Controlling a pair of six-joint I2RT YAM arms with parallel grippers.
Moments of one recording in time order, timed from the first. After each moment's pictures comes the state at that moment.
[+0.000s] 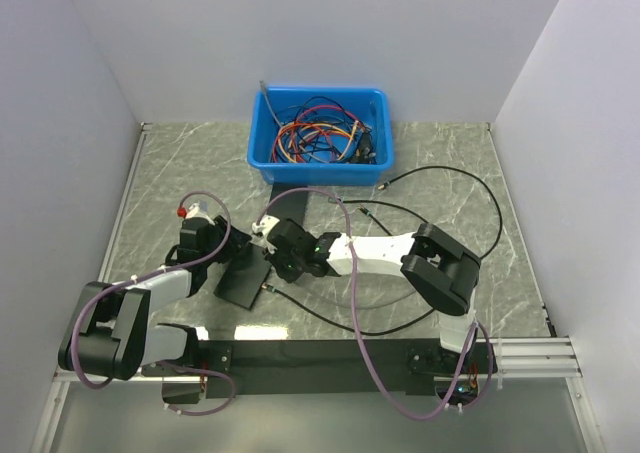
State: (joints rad) left arm -0.17 1.26 0.29 0.38 0.14 -0.82; right arm 1.08 1.89 1.19 -0.17 0.01 0.19
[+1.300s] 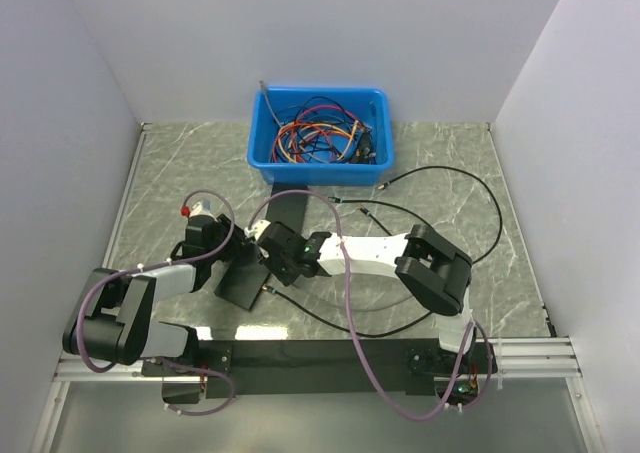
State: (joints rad) left arm -0.19 1.34 0.32 0.40 0.11 -0.85; right arm 1.11 1.93 1.28 -0.32 0.07 0.19
